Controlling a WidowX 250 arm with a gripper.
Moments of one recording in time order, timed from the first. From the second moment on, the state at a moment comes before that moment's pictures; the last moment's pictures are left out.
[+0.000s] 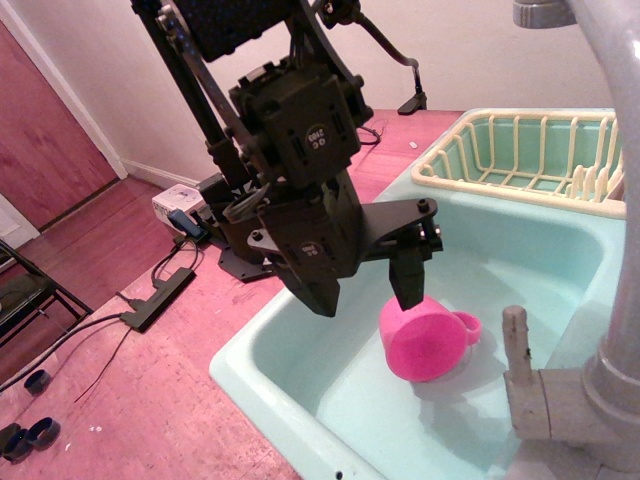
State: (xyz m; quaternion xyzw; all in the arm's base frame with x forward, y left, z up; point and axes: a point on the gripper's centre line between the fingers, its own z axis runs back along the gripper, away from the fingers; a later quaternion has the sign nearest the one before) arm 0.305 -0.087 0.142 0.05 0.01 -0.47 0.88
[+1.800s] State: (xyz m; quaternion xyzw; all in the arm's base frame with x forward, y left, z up) arm 0.310 -0.083 0.113 0.06 0.01 -0.68 0.73
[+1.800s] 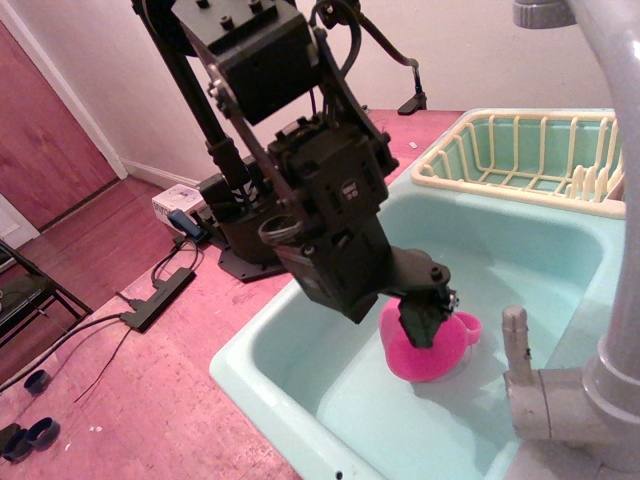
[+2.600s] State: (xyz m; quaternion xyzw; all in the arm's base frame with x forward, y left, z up) arm 0.298 -0.080 0.088 0.05 0.03 -0.69 0.72
